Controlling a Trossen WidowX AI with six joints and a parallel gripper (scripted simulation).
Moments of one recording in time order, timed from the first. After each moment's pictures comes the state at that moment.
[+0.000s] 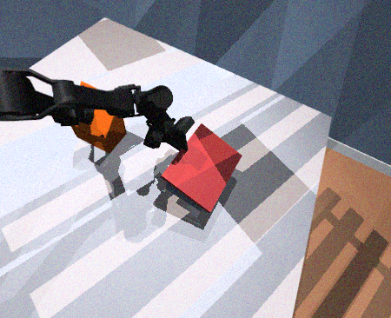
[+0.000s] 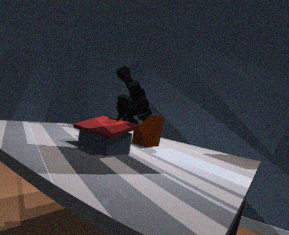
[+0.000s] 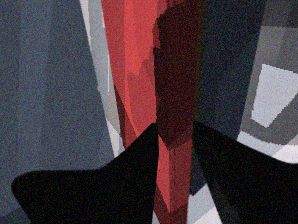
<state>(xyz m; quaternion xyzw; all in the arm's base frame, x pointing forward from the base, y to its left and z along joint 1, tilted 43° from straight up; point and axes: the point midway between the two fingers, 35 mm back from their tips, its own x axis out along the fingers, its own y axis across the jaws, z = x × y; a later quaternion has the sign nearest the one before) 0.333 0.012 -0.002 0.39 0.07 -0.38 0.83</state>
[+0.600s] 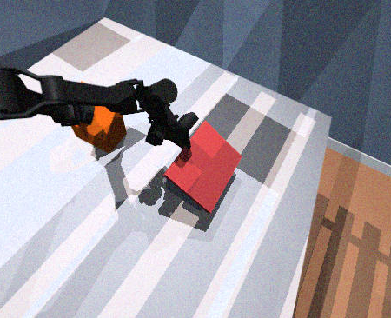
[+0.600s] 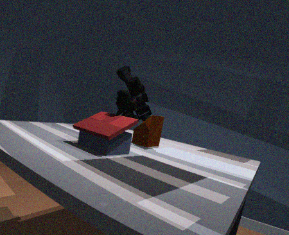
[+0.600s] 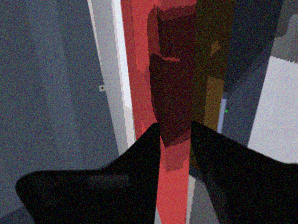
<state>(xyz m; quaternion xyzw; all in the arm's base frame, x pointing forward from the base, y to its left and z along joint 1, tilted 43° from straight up) 0.343 0.026 0.016 0.39 0.07 -0.38 0.83</state>
